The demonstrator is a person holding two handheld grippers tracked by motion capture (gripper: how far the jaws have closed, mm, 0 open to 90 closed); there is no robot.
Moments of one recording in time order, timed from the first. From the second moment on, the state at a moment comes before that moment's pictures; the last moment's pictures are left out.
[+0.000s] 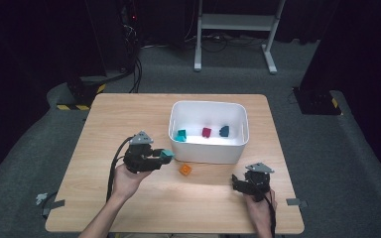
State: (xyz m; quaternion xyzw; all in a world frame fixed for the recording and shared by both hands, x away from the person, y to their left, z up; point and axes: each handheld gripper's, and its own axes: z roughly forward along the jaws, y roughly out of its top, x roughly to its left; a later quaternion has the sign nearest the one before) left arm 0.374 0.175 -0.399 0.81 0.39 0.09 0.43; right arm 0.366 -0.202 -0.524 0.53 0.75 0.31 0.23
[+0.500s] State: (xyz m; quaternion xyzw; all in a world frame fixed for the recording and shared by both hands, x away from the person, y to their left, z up) left arm 0.387 0.176 -0.379 0.80 0.39 0.09 0.45; right arm 0.366 -0.202 -0.524 0.53 0.75 0.31 0.23
